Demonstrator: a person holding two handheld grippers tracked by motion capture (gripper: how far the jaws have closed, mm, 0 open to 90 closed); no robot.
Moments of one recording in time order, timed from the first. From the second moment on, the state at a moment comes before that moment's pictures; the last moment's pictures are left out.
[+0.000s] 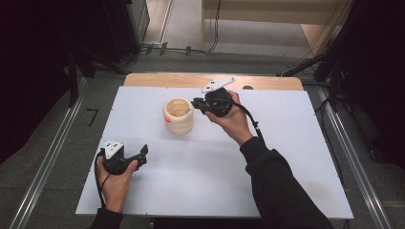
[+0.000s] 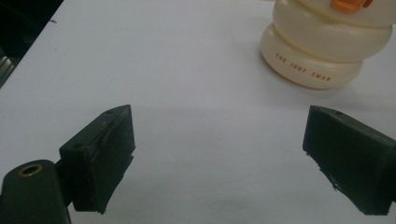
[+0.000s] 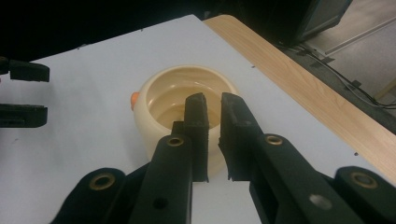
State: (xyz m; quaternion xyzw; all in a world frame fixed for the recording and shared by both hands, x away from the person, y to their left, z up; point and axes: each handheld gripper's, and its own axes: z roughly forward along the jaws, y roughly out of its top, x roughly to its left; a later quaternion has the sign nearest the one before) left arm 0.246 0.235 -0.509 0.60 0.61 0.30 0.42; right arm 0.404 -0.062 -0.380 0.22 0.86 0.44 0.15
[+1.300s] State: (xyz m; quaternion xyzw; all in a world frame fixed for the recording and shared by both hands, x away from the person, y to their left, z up) left arm 0.246 0.234 -0.509 0.60 0.61 0.30 0.42; right arm 0.407 -0.074 -0.412 0.27 0.84 0.47 0.07
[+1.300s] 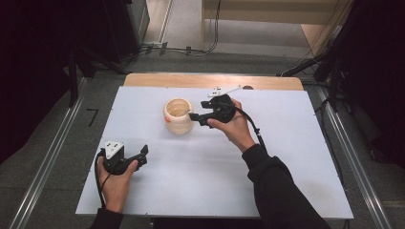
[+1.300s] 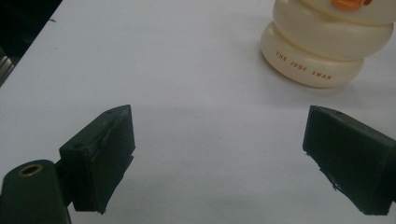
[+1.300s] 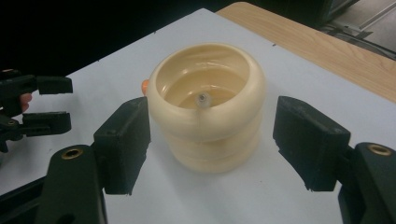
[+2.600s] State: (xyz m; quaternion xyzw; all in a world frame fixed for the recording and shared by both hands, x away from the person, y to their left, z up) left arm 0.246 0.233 -0.509 0.60 0.61 0.30 0.42; right arm 0.396 -0.112 -0.428 0.30 0.83 0.45 0.11
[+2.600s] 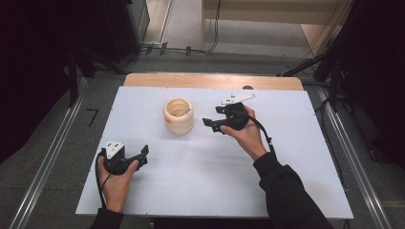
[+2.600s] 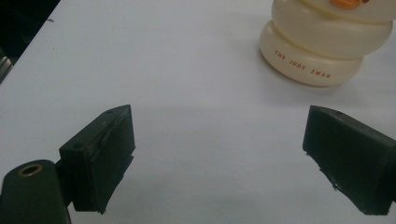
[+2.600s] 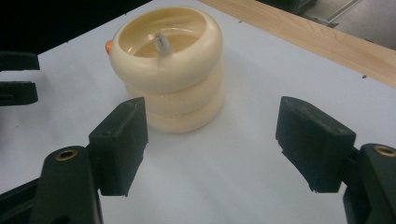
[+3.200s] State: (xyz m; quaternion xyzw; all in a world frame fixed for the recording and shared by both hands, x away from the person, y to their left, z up) left arm 0.246 0.232 -0.509 0.60 0.61 0.30 0.42; right arm 0.383 -0.140 -0.438 0.31 0.83 0.45 0.12
